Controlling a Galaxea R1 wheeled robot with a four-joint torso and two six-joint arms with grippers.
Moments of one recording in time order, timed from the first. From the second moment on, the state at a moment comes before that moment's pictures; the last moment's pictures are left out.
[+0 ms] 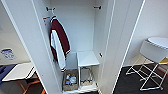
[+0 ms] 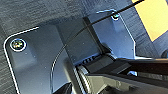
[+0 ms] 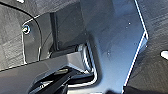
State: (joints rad) left arm 1.41 2.98 -2.47 1.42 0.12 -1.16; right arm -1.54 3.09 -2.73 0.04 0.08 0.10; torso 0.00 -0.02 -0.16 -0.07
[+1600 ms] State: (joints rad) left arm 1.46 2.97 -2.51 1.42 0.12 -1.17; right arm -1.51 3.08 -2.73 0.04 0.08 0.10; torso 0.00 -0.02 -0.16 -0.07
